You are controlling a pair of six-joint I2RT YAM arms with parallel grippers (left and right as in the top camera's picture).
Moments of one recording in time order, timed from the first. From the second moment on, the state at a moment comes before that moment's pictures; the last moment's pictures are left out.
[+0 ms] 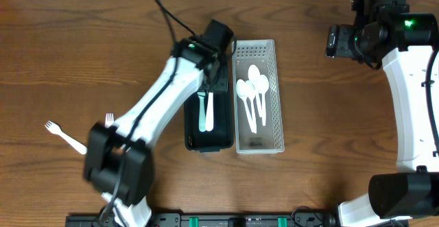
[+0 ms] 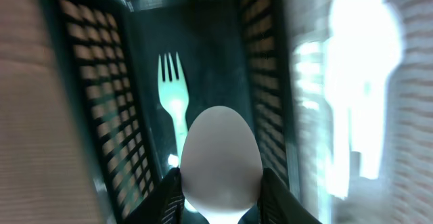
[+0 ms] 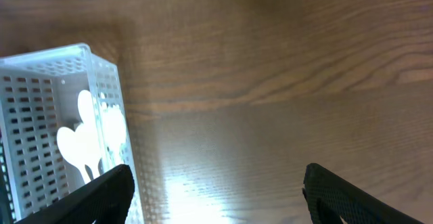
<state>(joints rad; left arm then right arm) -0.50 1.88 1.56 -1.02 -0.03 -0.40 0.02 1.70 1.80 -1.22 0.05 0.18</state>
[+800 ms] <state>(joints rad) -0.23 1.57 1.64 -1.06 -0.19 -0.28 0.00 1.70 1.80 -1.24 0.05 0.15</state>
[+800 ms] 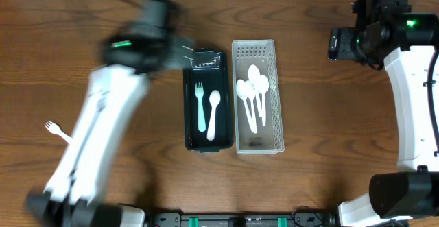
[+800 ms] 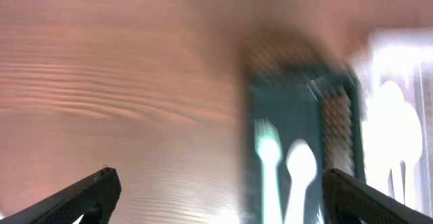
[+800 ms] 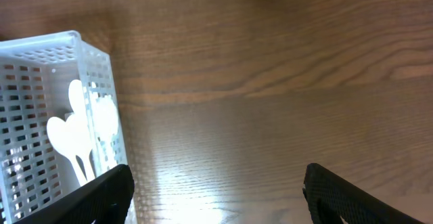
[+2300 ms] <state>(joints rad) 0.72 1.96 1.24 -0.64 -0.13 -0.32 0.00 1.70 1.80 -1.23 0.05 0.15</state>
